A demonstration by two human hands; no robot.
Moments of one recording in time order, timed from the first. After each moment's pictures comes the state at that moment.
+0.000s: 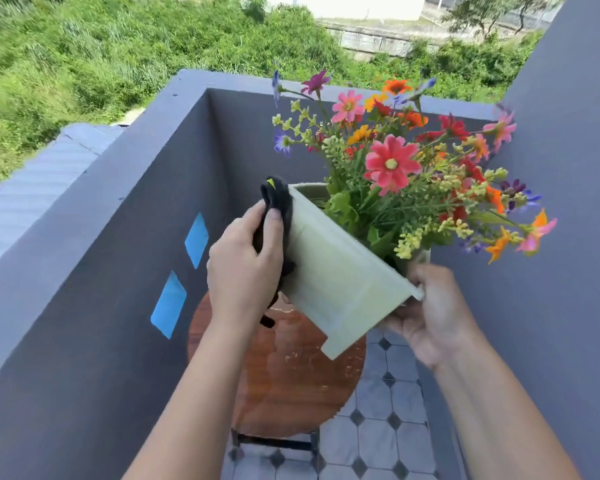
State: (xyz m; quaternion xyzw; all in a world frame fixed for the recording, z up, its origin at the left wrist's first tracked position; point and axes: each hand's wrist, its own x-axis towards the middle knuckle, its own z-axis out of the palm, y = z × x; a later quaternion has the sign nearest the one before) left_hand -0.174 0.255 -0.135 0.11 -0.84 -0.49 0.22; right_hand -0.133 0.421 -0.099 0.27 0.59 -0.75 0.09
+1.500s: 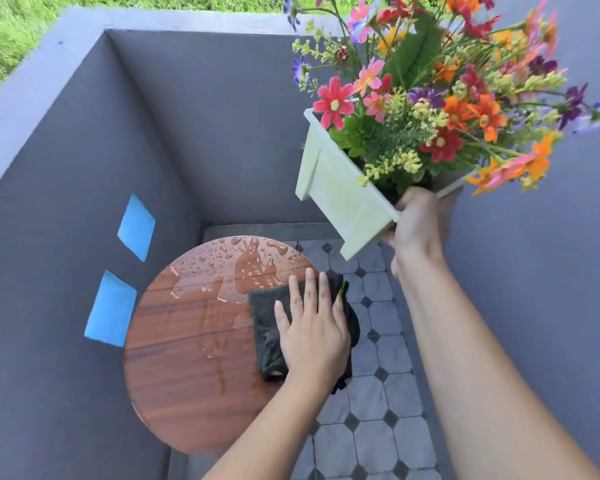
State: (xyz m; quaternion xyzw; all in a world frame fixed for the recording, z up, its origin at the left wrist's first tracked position) left_hand -0.160 0.378 -0.302 -0.04 -0.98 -0.18 -0.12; right_hand -0.243 0.485 -0.186 0.40 0.60 -0.67 -0.17
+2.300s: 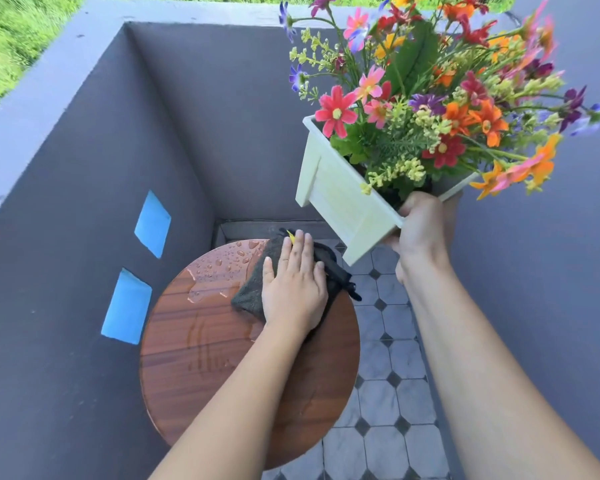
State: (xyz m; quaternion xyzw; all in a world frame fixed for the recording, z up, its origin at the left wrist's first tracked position) left_hand -0.234 0.344 -0.312 -0.05 -0.98 -0.16 -0.08; right_hand -0.251 0.473 -0.197 0.36 0.60 -0.69 -0.16
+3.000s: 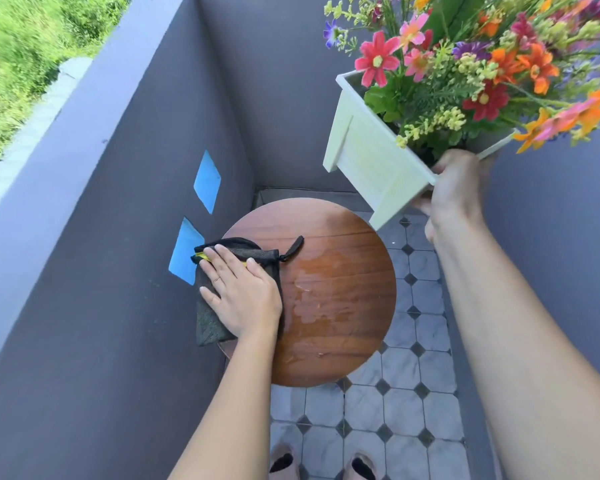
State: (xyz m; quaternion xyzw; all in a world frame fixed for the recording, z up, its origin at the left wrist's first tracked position) left_hand -0.158 0.243 -0.309 0.32 -0.93 -0.18 0.00; right_hand -0.233 0.446 -0.172 0.36 0.60 -0.70 -0.12
